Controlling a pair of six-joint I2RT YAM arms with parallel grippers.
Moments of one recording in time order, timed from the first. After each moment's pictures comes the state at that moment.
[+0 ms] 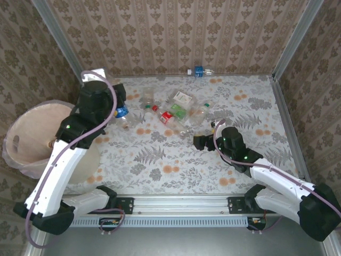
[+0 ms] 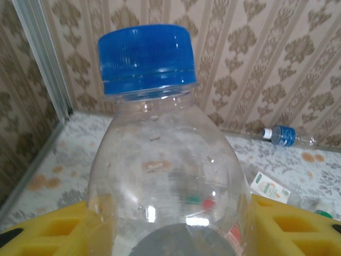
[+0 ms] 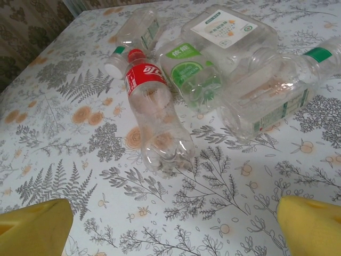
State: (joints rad) left arm -0.54 1.07 1.51 -0.79 -0.48 -0.32; right arm 0.56 0.99 0.47 0.07 0.00 0.33
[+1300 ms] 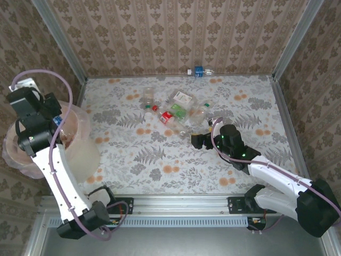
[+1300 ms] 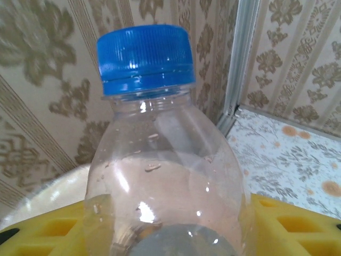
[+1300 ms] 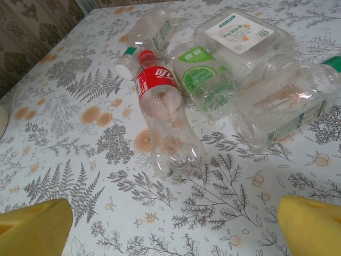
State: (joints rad) left arm 0.46 1.03 1.47 -0.83 -0.03 0.02; right arm 0.56 1.04 0.50 0.09 -0.03 0.31
